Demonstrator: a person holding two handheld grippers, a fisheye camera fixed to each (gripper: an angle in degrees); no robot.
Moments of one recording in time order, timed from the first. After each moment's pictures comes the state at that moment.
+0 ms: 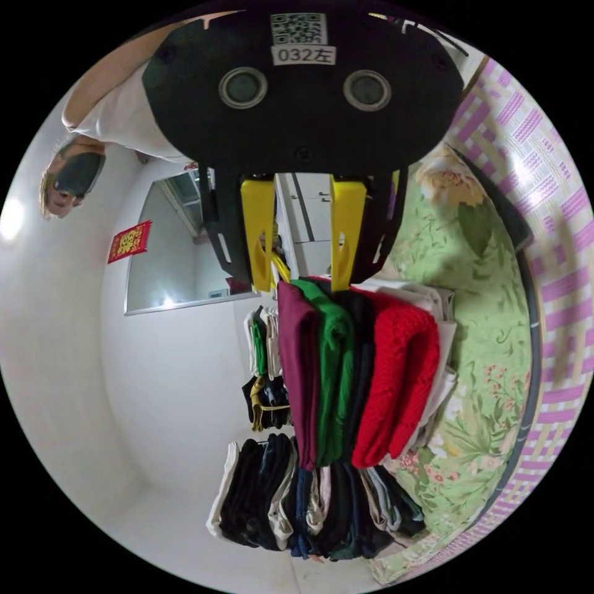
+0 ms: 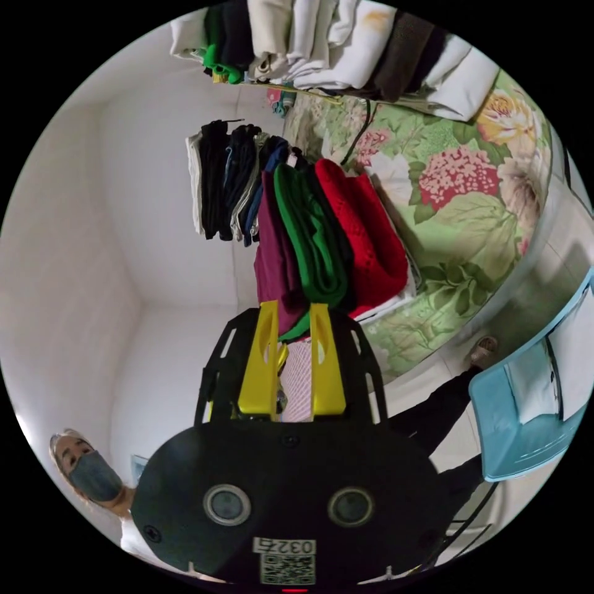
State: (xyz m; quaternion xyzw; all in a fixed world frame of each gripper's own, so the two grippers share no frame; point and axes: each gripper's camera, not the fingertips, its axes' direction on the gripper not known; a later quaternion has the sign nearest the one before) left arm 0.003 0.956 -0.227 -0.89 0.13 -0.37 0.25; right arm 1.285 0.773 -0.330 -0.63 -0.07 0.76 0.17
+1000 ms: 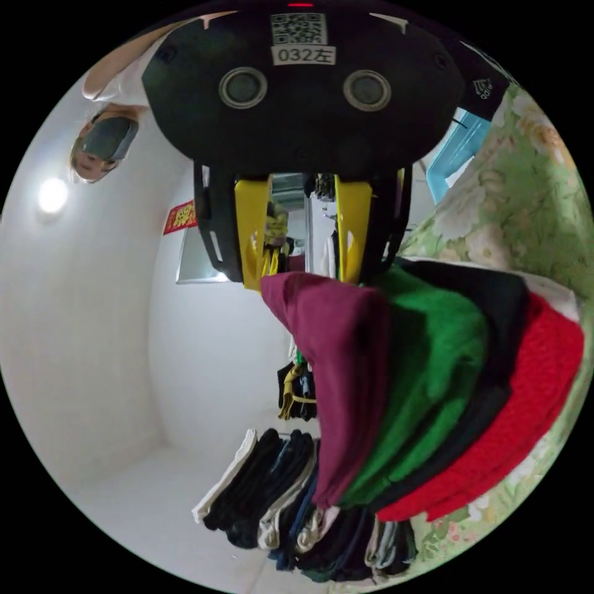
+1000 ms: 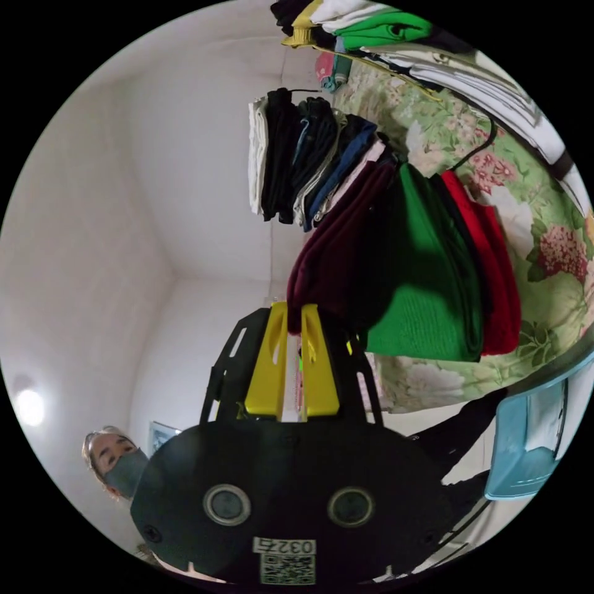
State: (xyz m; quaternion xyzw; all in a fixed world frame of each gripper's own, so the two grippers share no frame) left arm 0.017 0.989 -0.219 -0.81 0.08 -0.52 0.26; right arm 1.281 0.768 -0.236 -0.57 -0.17 0.79 0.16
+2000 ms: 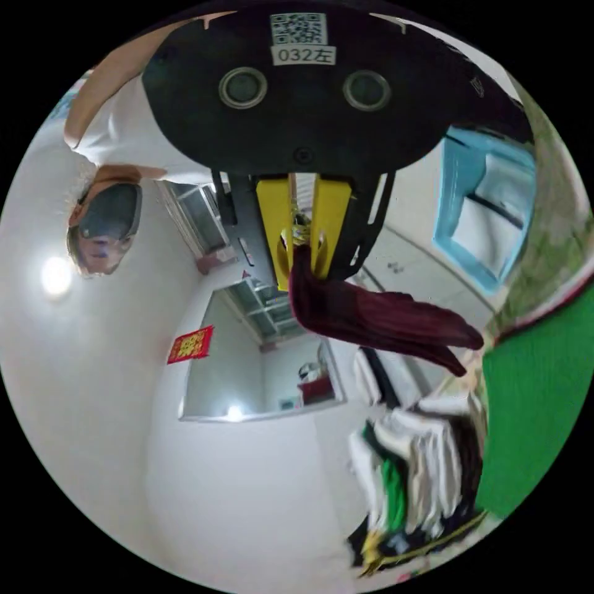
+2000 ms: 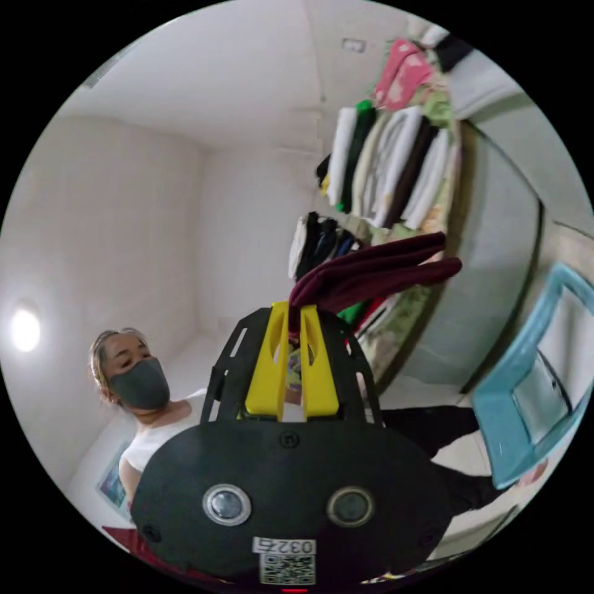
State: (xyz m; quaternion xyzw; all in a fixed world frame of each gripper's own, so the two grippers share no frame) left arm 0.316 1.012 -0.291 -0.83 0.34 -0.45 -0.02; right arm 1.559 0.557 -0.524 -0.48 0.01 0.80 0.35
